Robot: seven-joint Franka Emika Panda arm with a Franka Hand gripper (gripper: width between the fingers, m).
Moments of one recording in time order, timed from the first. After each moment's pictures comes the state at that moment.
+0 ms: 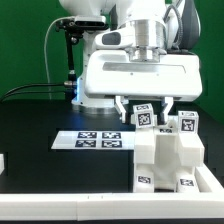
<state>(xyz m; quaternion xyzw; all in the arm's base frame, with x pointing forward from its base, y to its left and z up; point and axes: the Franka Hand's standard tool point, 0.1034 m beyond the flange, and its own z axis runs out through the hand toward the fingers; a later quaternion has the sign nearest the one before) 0.528 0.048 0.104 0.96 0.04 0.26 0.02</state>
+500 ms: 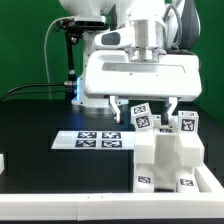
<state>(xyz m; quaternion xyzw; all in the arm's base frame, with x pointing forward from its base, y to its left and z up) 0.530 0.043 0.111 0.97 0.03 0.24 0.01</state>
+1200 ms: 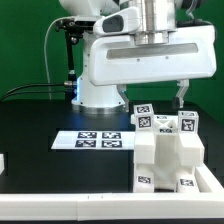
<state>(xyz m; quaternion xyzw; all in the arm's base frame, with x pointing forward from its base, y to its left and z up) 0.536 0.064 0.130 1.00 -0.01 0.05 -0.04</state>
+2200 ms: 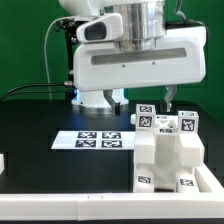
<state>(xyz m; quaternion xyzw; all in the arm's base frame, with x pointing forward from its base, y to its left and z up) 0.537 0.042 0.119 1.00 -0.04 -0.01 -0.05</state>
